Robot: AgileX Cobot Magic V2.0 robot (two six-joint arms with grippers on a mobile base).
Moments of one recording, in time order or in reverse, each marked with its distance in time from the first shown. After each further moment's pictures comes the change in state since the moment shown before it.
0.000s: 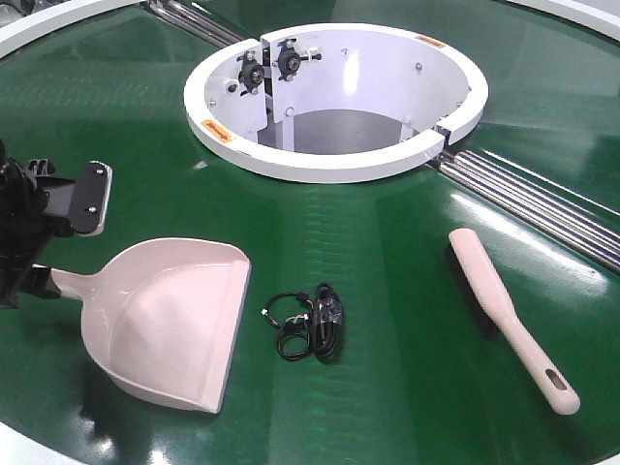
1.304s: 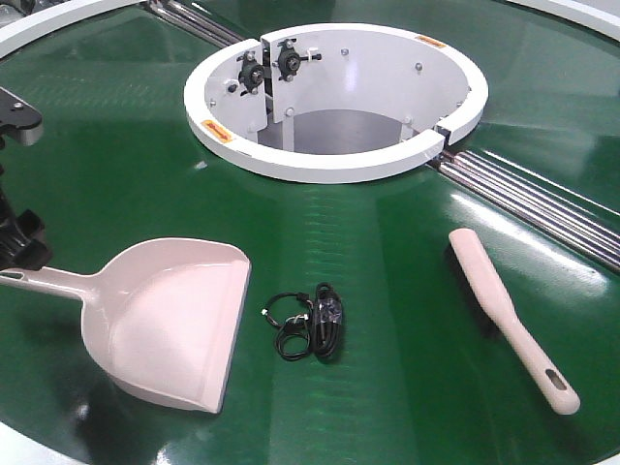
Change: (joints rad) left arm 0.000 -0.263 0.006 -0.047 0.124 -0.867; right arm 0.000 0.000 0.000 -0.074 0.000 0.000
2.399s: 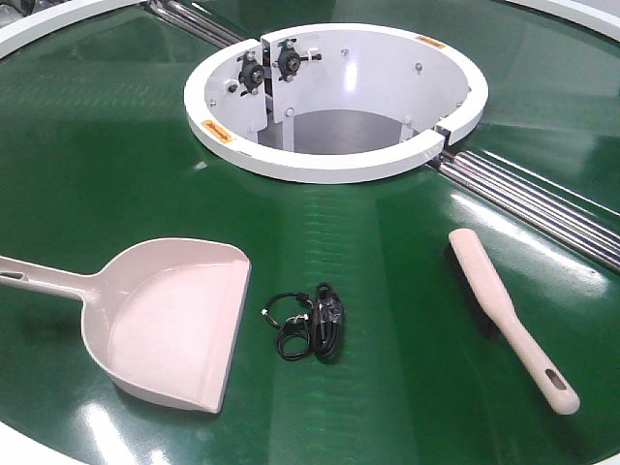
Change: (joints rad) left arm 0.000 -0.912 0.860 0.091 -0.766 -0.701; right arm 0.000 0.000 0.000 0.000 0.000 0.000
